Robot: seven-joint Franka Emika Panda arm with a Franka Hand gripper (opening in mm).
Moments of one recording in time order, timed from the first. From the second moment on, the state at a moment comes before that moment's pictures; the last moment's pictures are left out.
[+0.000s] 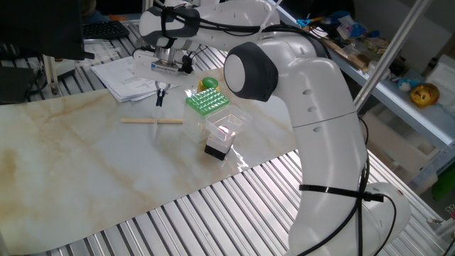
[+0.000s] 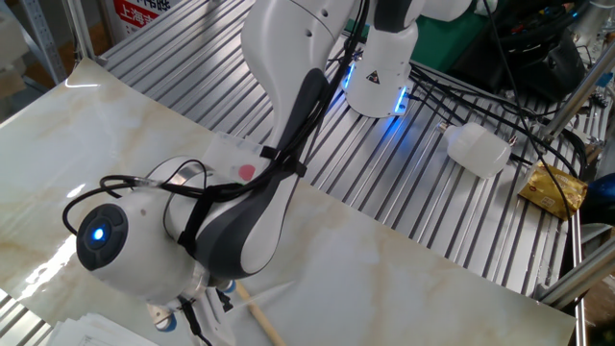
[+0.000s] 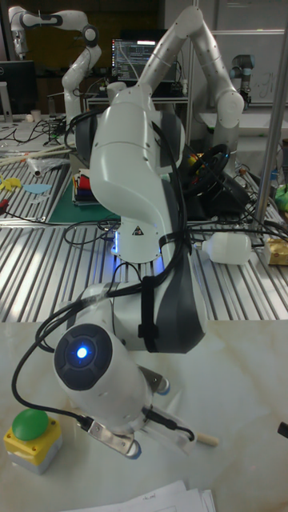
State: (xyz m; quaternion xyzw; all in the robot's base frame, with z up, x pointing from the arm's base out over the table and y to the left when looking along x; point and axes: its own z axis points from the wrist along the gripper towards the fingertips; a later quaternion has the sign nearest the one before) arm 0.690 0.010 0.088 -0.26 -0.95 -0.07 0.17
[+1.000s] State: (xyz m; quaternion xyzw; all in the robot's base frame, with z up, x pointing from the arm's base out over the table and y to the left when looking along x) arm 0.689 0.010 0.088 -0.26 -0.95 -0.07 0.18
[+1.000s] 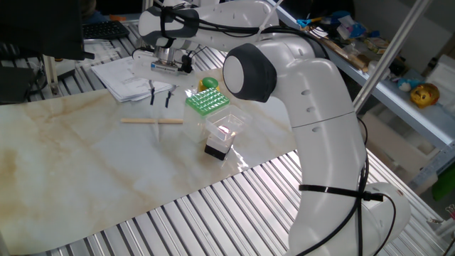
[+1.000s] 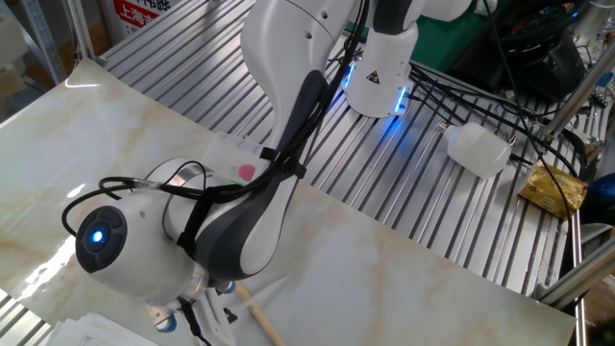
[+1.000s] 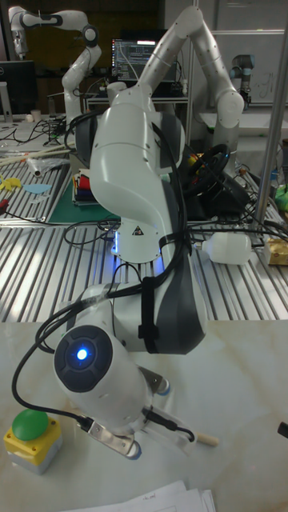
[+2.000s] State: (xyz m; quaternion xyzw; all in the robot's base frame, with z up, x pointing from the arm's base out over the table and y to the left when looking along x) arm 0.689 0.010 0.088 -0.26 -0.95 -0.07 0.18
